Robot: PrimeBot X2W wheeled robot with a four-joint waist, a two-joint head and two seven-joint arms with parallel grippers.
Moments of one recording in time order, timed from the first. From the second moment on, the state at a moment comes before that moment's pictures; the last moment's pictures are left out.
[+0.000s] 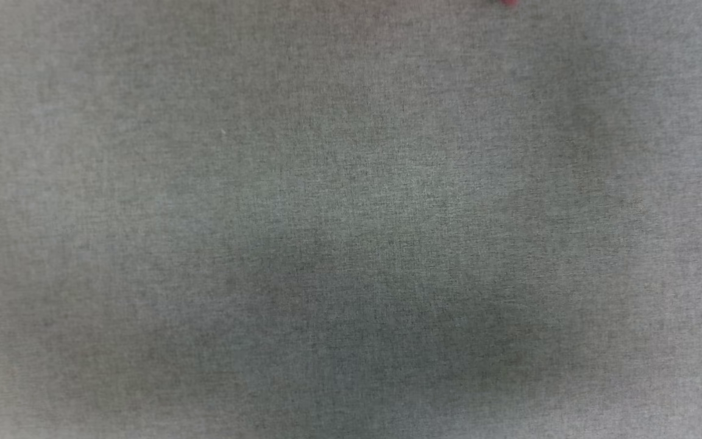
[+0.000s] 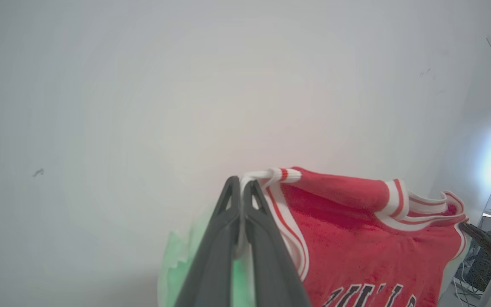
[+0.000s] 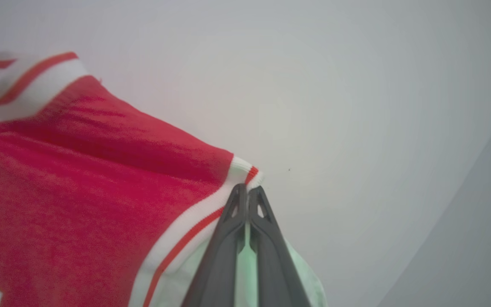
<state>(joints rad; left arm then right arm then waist) -1.89 0.80 -0.86 0.62 -1.46 -0.13 -0.17 -1.70 -0.07 -0.06 0.49 -0.20 0.13 0.25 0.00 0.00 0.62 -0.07</state>
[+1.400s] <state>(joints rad) -0.35 1.20 -0.92 -0.20 -1.46 -0.13 -0.26 -0.11 -0.38 0.29 -0.44 0.42 0.13 0.77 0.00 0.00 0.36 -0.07</state>
